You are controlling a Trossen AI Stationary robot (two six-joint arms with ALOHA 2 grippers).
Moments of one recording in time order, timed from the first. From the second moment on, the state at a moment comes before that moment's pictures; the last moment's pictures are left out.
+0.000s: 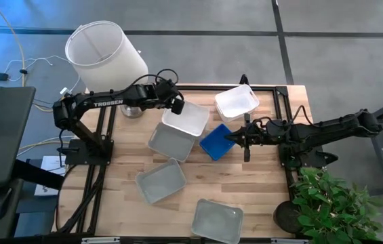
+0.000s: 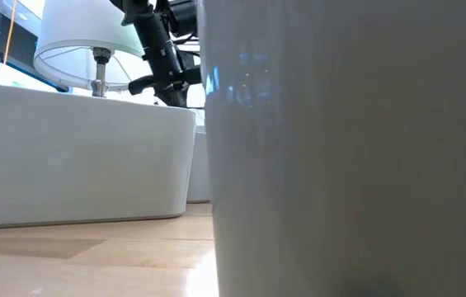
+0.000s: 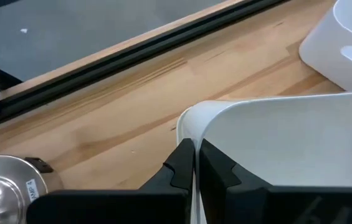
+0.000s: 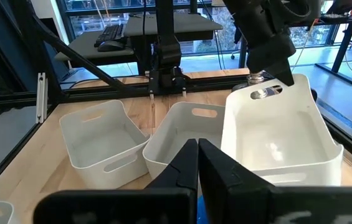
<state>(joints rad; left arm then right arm) 0.51 1.58 1.25 -0.71 -0.40 -0.62 0.09 0.89 0.49 0.24 0.15 0.06</state>
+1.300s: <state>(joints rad) 0.51 1.64 1.25 -0.73 -0.44 -0.56 0.09 0.89 0.49 0.23 0.15 0.06</state>
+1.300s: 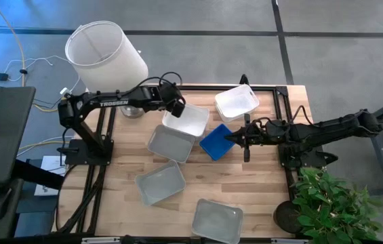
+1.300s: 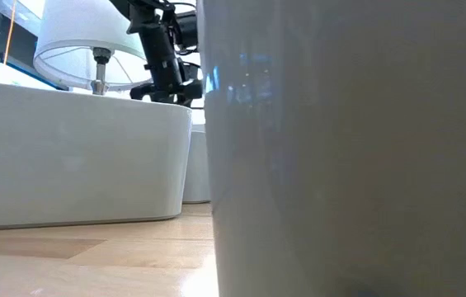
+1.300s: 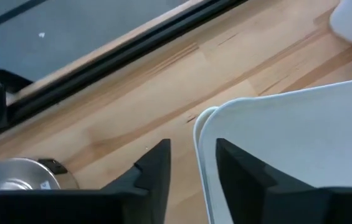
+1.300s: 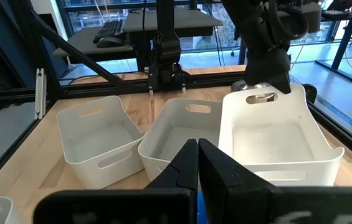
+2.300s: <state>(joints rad) 0.16 1.36 1.22 -0.37 -0.59 -0.18 0.09 0.89 0.49 0.24 0.19 0.07</state>
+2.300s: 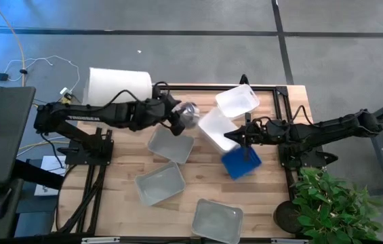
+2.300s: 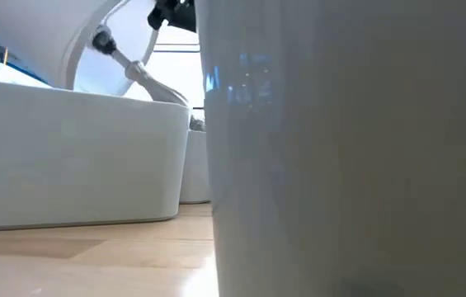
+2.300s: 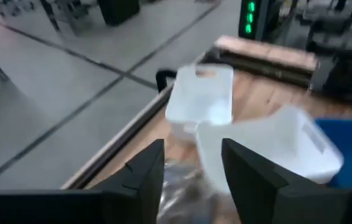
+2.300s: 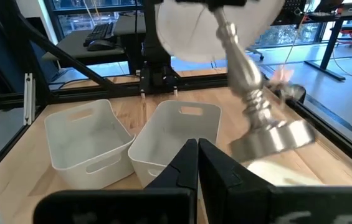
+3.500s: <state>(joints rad) 0.16 1.36 1.22 -0.42 -0.68 -0.14 0.01 1.04 0.49 0.38 0.27 0.12</state>
